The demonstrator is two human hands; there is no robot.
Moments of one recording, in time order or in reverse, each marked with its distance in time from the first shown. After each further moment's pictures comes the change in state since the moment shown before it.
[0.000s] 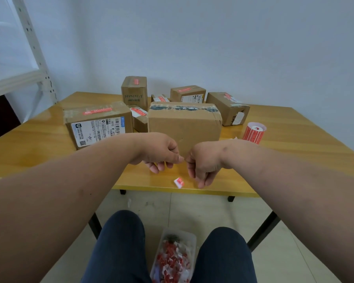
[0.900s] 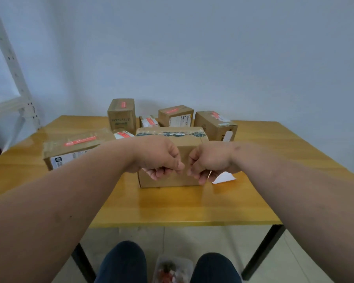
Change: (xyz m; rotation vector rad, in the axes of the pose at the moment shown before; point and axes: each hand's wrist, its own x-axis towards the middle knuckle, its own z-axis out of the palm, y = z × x) left_hand 0.011 0.041 -0.036 -0.087 -0.010 0.143; right_hand -0.011 0.022 -0.059 0.292 0.145 -0.078
